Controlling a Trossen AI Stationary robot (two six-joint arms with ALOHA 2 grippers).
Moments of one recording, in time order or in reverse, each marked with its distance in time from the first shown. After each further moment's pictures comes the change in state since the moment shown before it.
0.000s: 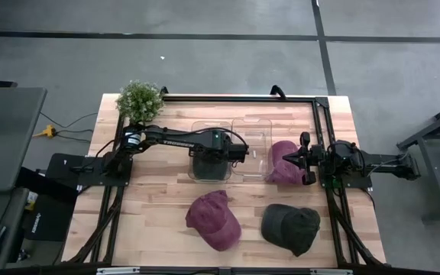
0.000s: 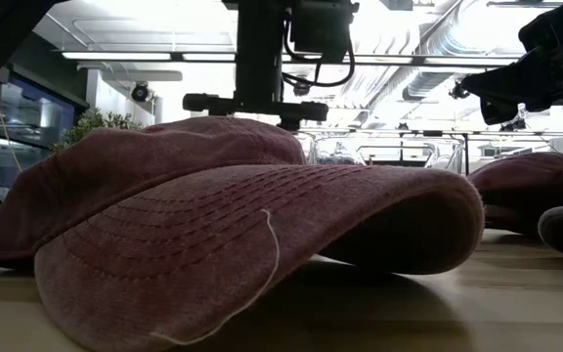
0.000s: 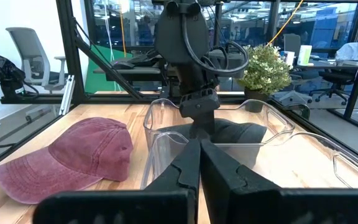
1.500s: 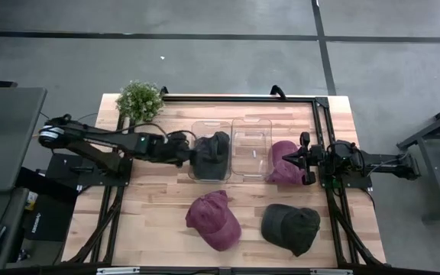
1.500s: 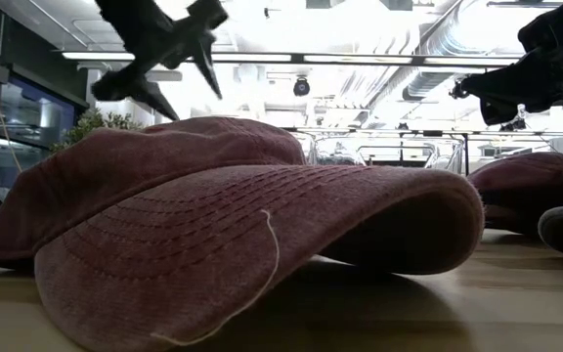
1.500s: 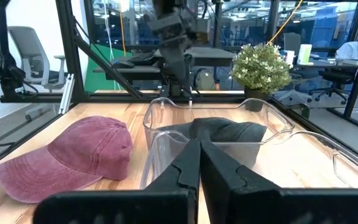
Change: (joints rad) left arm -0.107 -0.854 -0.903 0.732 0.079 0.057; right arm 0.000 0.006 0.000 0.002 0.000 0.000
